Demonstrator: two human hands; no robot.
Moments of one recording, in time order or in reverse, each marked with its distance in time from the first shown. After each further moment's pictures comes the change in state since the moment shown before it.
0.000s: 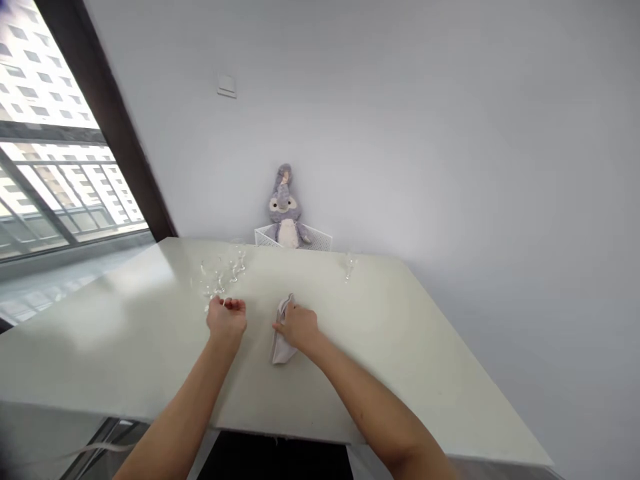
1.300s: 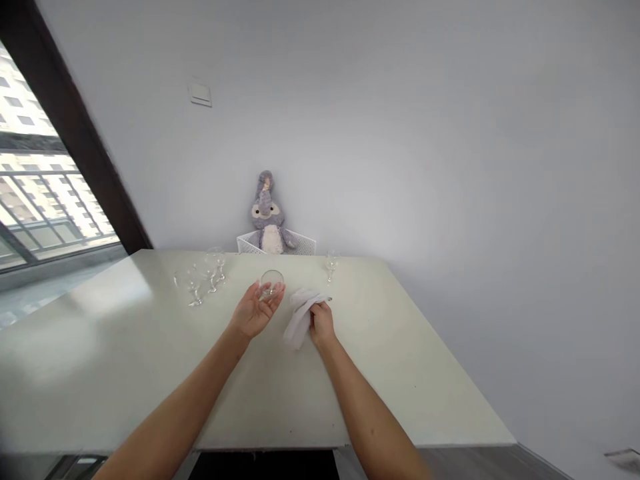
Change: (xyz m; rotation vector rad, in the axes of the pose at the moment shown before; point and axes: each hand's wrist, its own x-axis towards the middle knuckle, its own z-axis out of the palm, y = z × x) left_hand -0.038 -0.053 0.037 0.115 -0.701 -0.613; right_hand 0.000 0.085 0.002 1.852 0.448 0.271
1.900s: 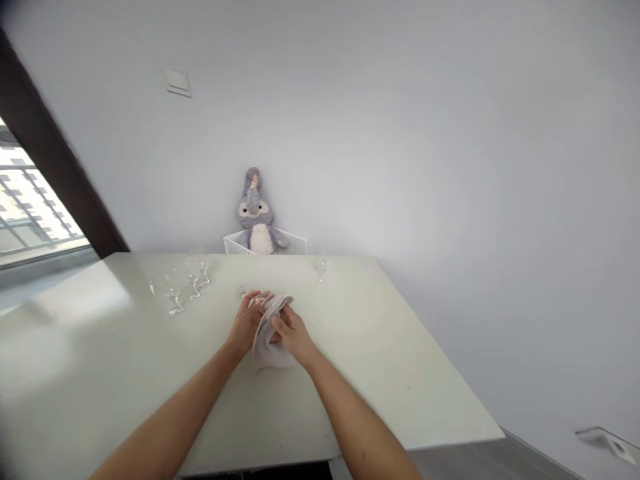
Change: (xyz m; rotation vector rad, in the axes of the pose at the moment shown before) left_hand 0.025 -0.033 -0.044 0.439 -0.159 0.299; right_hand -0.035 -0.012 0.025 -0.384 -0.463 -0.068
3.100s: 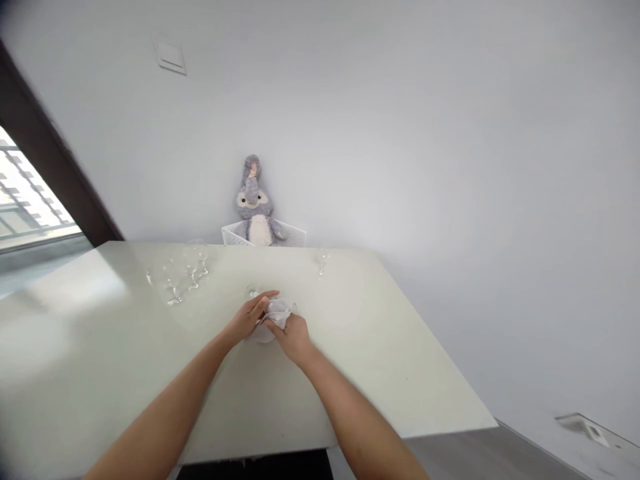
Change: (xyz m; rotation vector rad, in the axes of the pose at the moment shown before) left_hand -0.004 0.026 -0.007 0.844 -0.300 -0.041; right_hand -0.006 0.011 -0.001 -0.208 0.130 -0.006
